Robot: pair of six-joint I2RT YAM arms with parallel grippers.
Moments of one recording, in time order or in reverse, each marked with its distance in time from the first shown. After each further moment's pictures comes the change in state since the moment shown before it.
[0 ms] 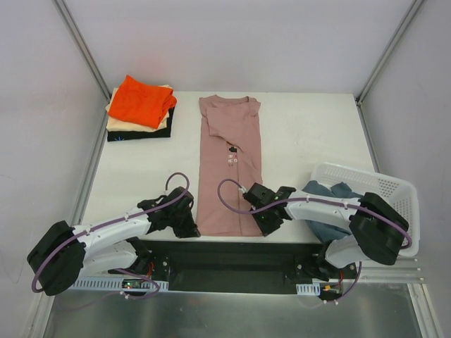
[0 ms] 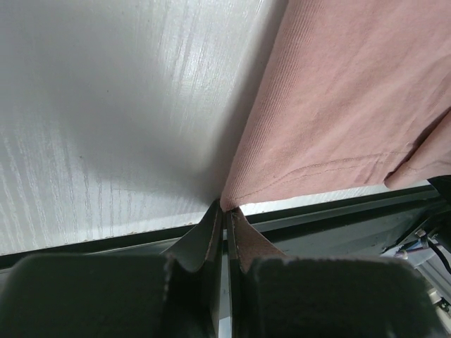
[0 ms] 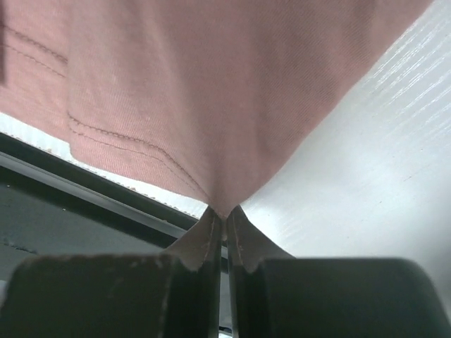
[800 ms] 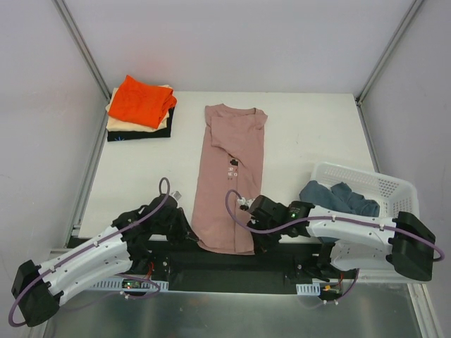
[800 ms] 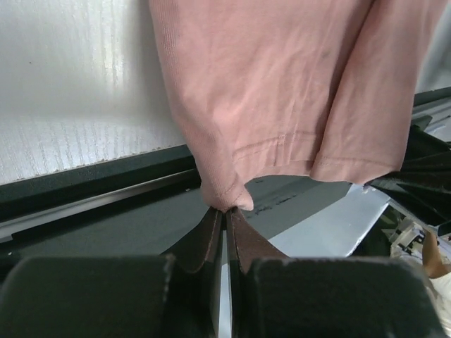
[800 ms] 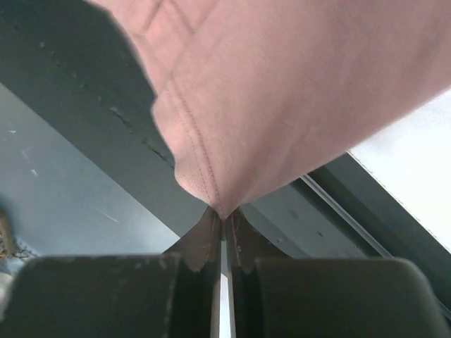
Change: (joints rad) left arm -0.013 -0.401 -0.069 -0.135 0.105 0.002; right arm 0.172 -0.276 -0.100 0.061 -0.217 0.167
